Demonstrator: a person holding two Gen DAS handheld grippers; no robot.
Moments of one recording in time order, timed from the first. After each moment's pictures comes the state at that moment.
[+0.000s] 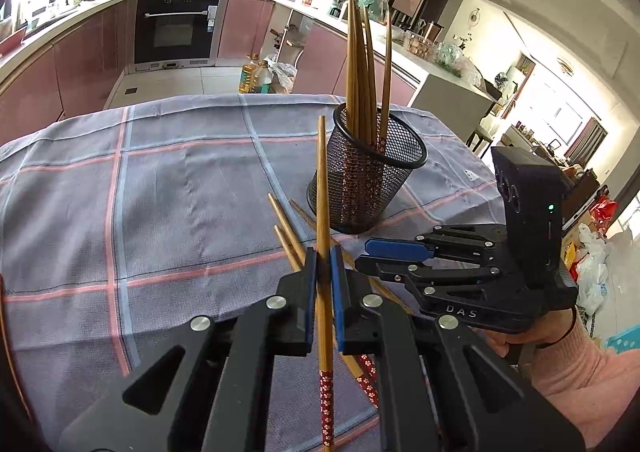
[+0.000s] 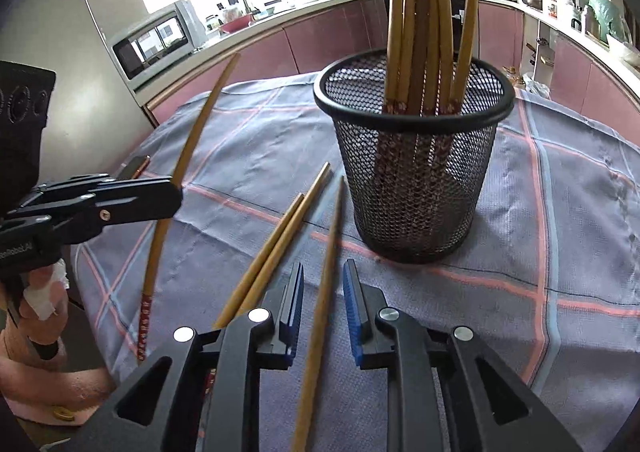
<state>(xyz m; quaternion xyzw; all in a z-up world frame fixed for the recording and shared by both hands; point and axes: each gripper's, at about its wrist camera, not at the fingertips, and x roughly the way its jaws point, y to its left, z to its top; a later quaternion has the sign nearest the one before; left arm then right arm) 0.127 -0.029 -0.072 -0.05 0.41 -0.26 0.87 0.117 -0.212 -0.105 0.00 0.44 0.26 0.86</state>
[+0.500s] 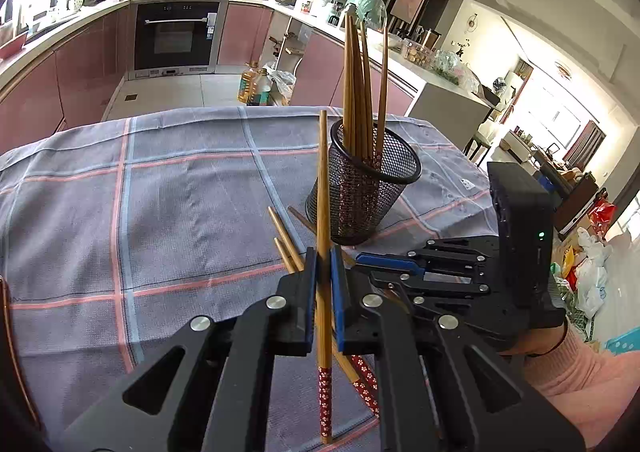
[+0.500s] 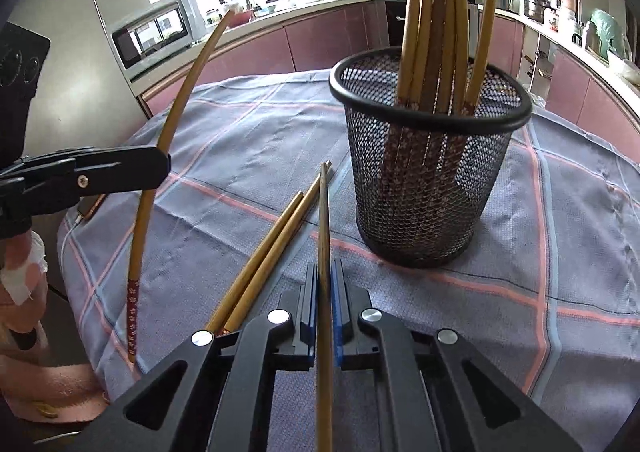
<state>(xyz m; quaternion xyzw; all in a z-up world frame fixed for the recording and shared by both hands) 0.127 -0.026 -0.060 -0.05 0.39 -0.26 0.88 0.103 -0.209 -0.102 -0.02 0.42 0.26 0.87</state>
